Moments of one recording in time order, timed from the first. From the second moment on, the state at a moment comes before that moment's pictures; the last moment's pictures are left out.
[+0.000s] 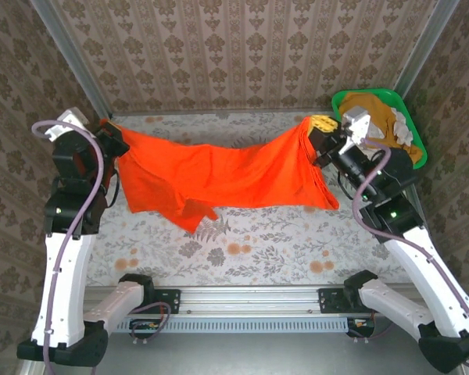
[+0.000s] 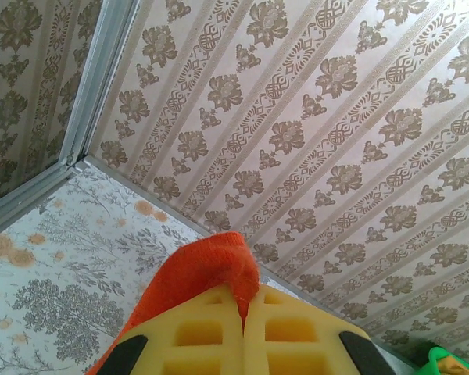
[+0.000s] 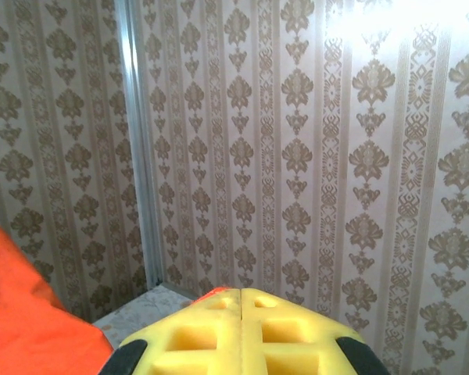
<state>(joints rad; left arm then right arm) -0.18 0.95 1.39 -0.63 -0.22 -0.64 0.37 0.91 1.06 0.07 -0.17 0.05</state>
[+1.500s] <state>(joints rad) -0.04 1.15 0.82 -0.58 0.02 -0.69 0.20 1.29 0.82 0.00 -0.11 0.27</state>
